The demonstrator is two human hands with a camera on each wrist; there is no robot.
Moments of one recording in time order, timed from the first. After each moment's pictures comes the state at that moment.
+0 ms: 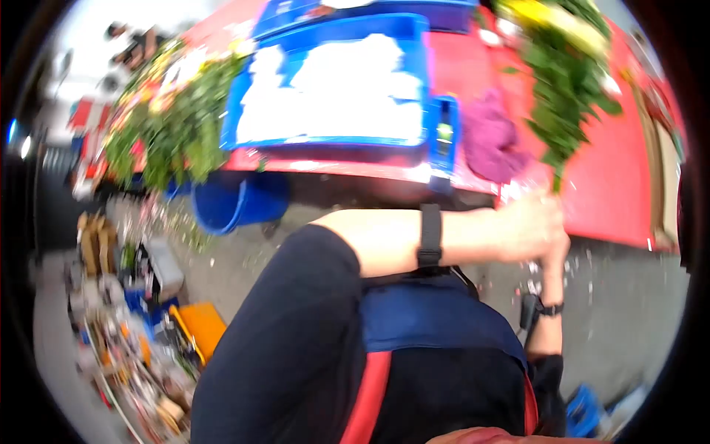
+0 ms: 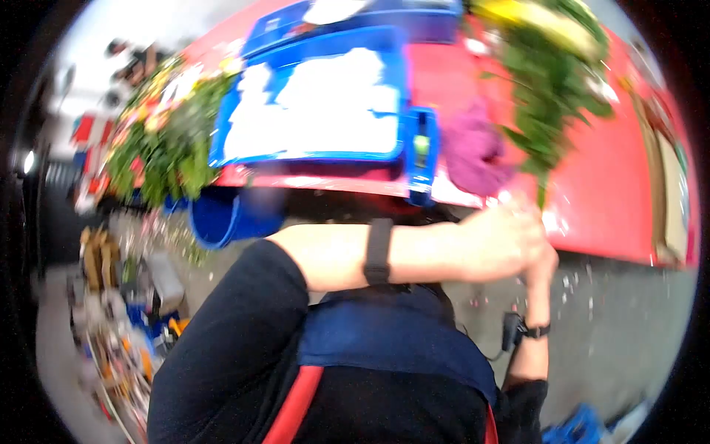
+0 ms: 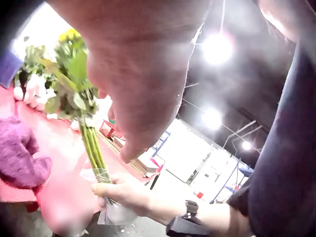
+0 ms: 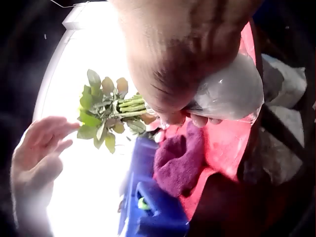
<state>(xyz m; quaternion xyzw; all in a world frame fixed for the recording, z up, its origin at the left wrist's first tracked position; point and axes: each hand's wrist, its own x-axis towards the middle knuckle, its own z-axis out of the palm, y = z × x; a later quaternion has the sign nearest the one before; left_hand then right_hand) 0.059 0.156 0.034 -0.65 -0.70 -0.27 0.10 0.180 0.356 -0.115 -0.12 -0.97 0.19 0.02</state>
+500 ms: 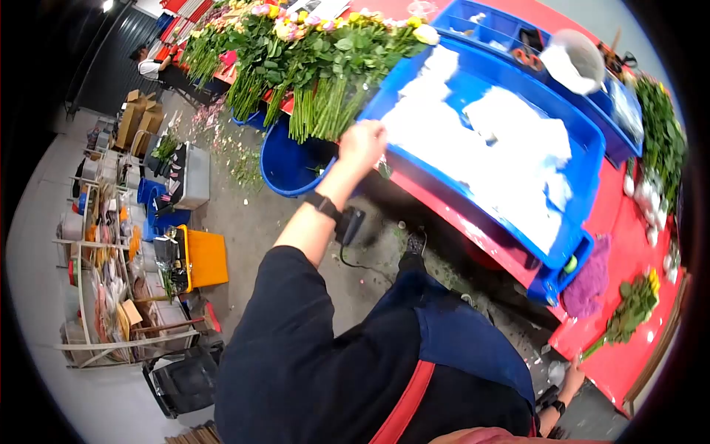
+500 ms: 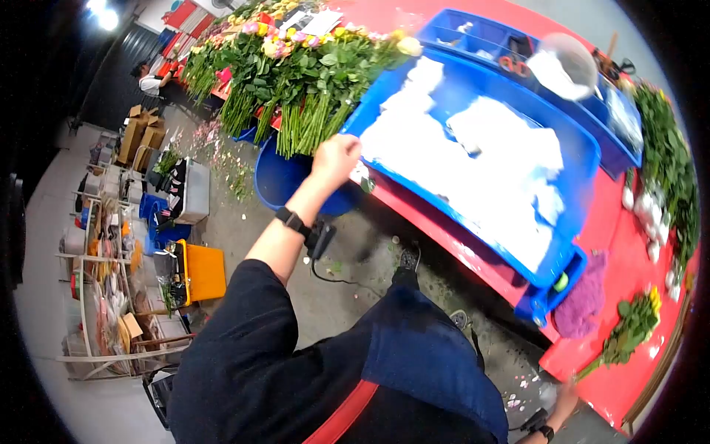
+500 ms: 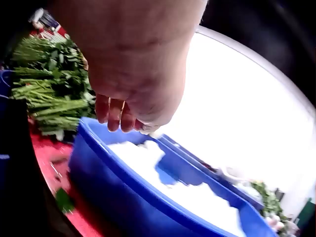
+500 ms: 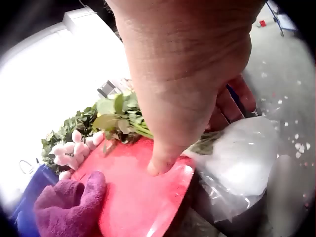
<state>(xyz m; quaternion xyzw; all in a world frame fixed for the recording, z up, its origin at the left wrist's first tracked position) -0.138 -0.395 -0.016 0.05 -0.98 -0.17 0.13 0.193 0.460 -0.213 -0.27 -0.94 0.17 -0.06</state>
